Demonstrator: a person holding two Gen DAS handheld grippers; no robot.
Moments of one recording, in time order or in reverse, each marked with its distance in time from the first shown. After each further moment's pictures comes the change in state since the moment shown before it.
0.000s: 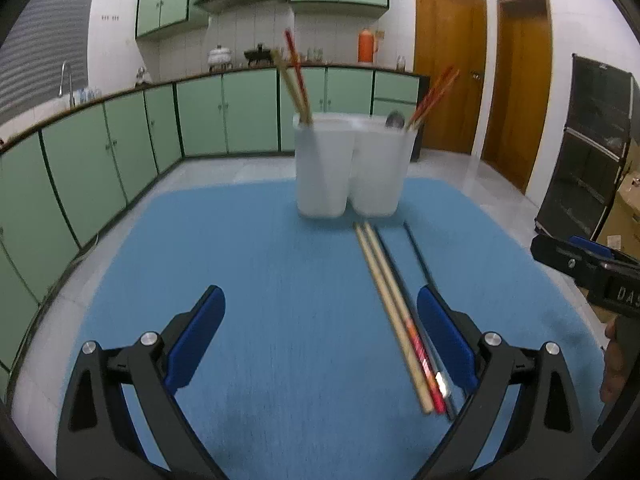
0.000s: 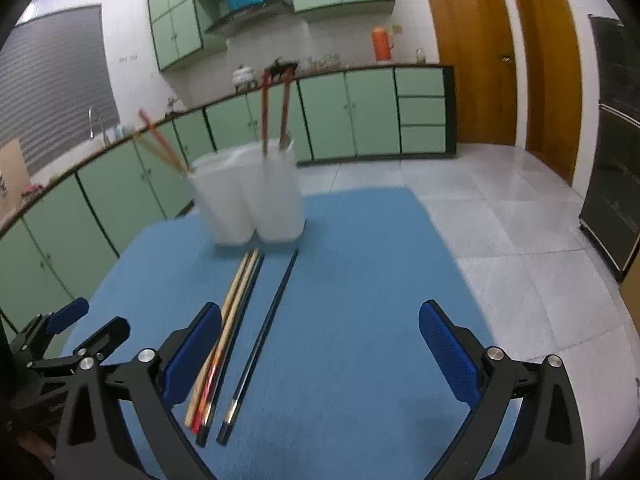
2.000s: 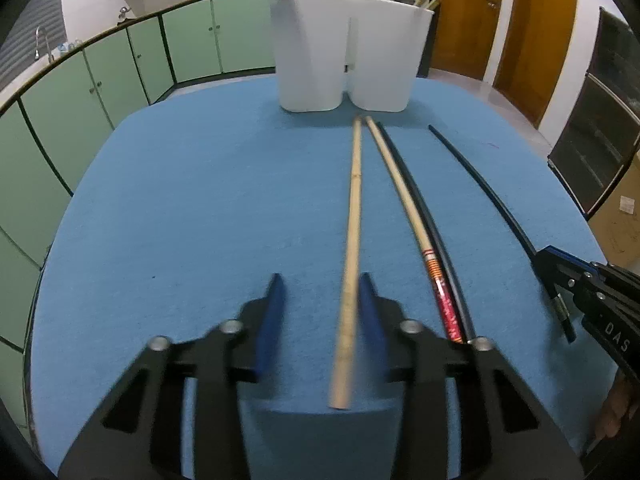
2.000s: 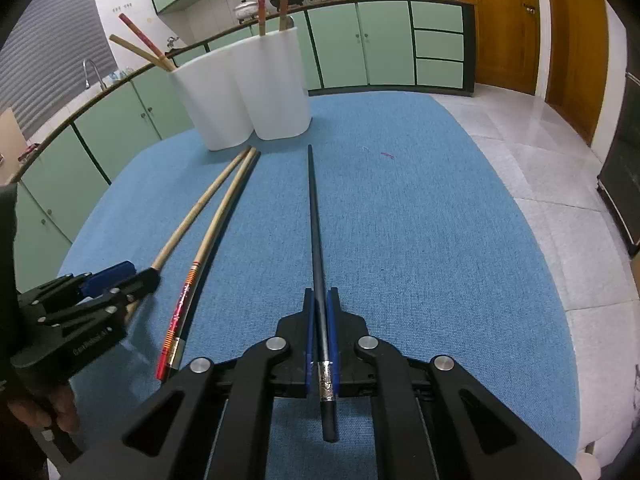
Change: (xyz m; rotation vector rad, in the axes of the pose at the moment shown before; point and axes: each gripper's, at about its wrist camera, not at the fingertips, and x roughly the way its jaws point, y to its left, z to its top) left arm 0.058 -0.026 -0.018 0.011 0.327 0.031; right arm 0.046 -0.003 -0.028 -0.007 0.244 0.029
